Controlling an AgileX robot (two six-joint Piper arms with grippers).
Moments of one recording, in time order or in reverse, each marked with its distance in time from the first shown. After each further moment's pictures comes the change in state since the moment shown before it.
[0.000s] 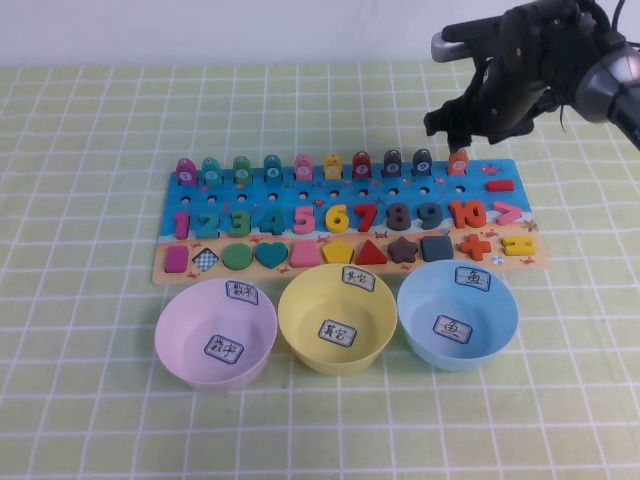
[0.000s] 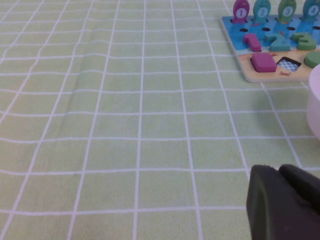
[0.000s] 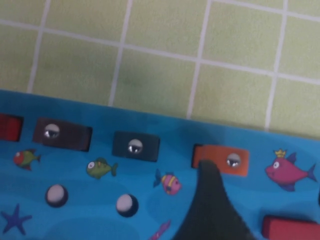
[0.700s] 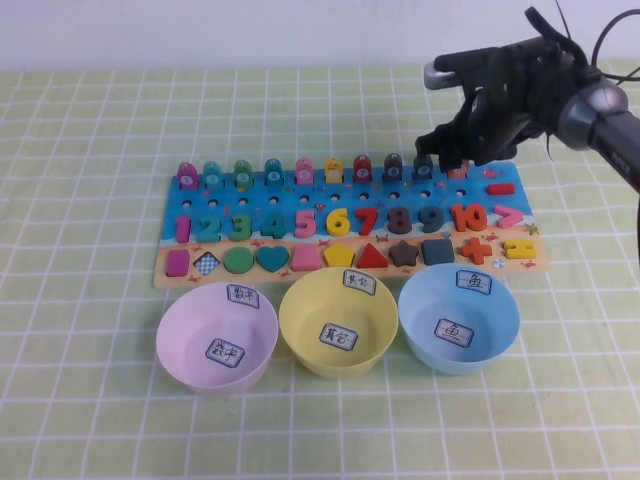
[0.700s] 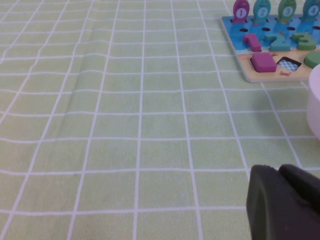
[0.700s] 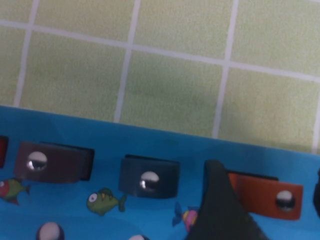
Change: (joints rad) right arm -0.002 0.078 0.000 0.027 -0.093 0.003; left arm 0.000 0.000 0.000 0.000 0.000 0.000
